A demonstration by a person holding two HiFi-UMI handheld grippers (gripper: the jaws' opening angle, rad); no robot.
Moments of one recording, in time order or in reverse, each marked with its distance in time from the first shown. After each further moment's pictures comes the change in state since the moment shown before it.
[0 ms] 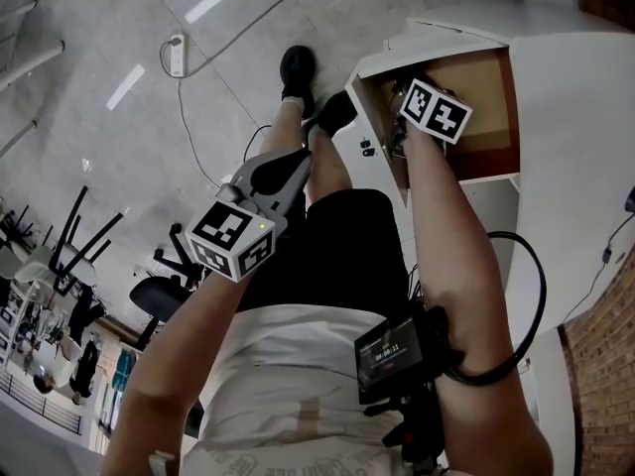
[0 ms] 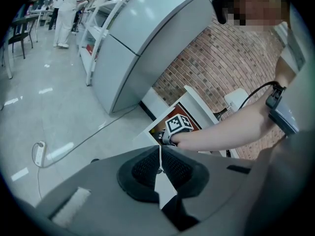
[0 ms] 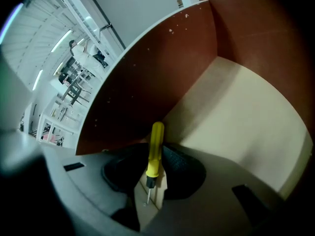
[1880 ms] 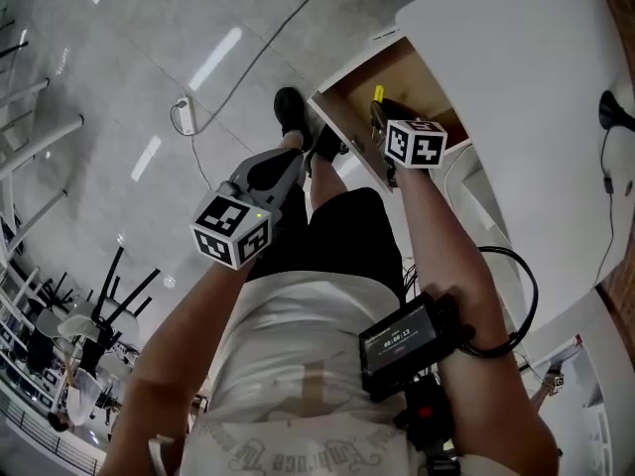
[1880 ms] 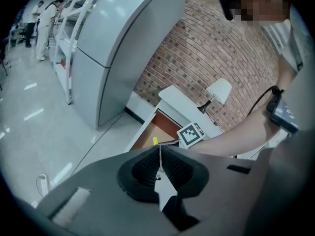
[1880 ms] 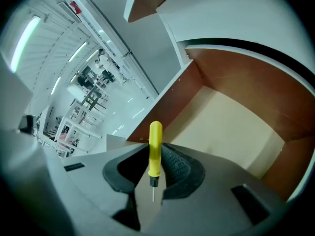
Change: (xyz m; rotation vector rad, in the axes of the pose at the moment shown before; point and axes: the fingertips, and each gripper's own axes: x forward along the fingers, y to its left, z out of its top) left arm -0.007 -0.067 0.043 0.233 0.039 -0.071; right arm -0.111 0.009 -0.019 -0.035 -0.096 0.166
